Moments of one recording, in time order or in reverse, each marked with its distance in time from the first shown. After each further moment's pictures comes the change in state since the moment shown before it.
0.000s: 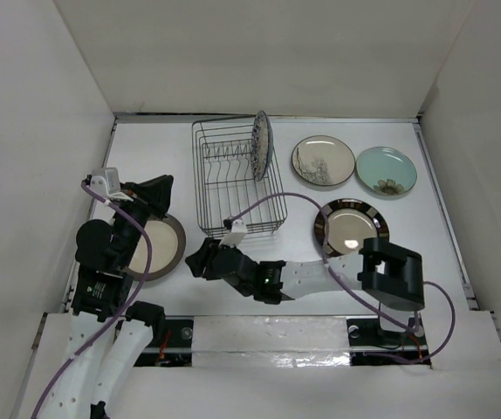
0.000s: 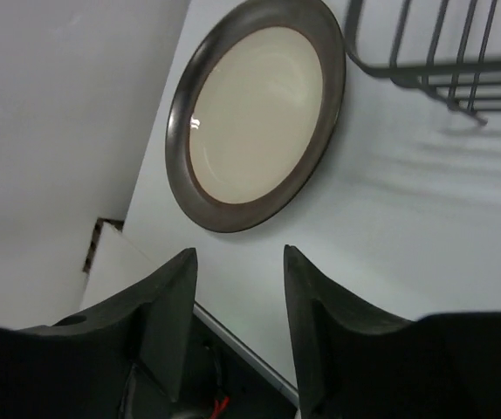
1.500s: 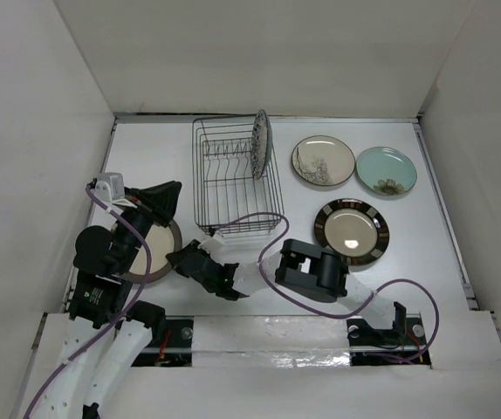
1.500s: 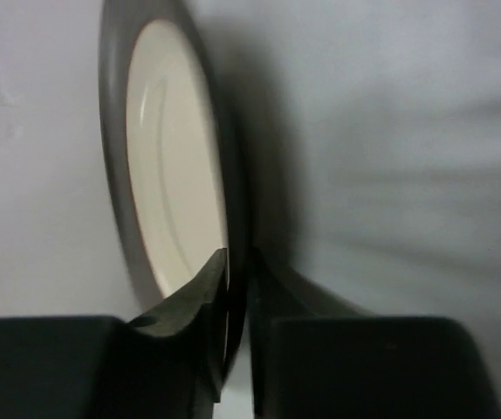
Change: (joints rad) left arm -0.078 -0.037 0.000 -0.022 0.023 -0.002; right arm -0.055 0.596 0.357 0.213 0.023 0.425
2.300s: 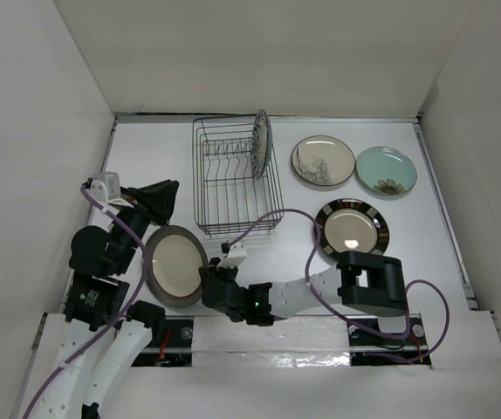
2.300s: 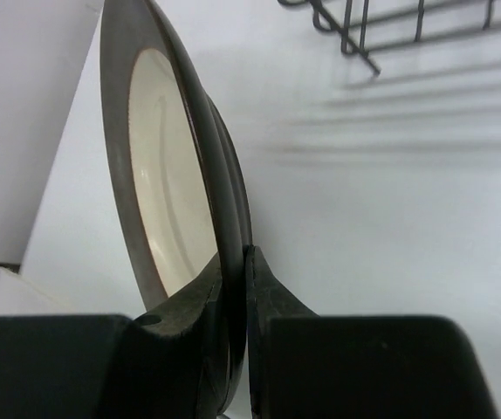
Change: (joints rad) left arm 0.000 0.002 0.029 -0.036 -0.024 0.007; right arm 0.176 -0.445 -0.344 -0.200 0.315 -0.404
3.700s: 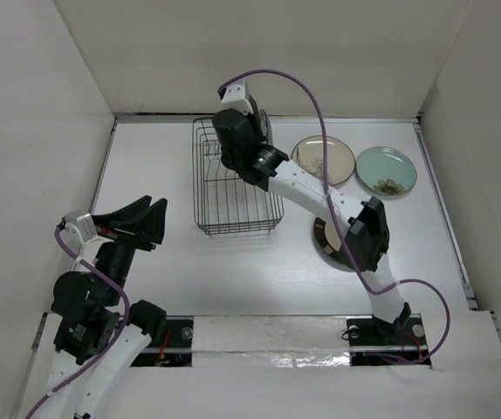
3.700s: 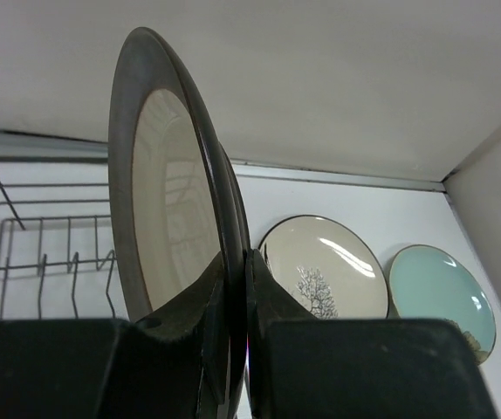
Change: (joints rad) left arm -0.139 -0.265 -0.089 0.017 -0.192 0.029; right arm -0.583 0.187 1.056 -0.539 0.224 -1.173
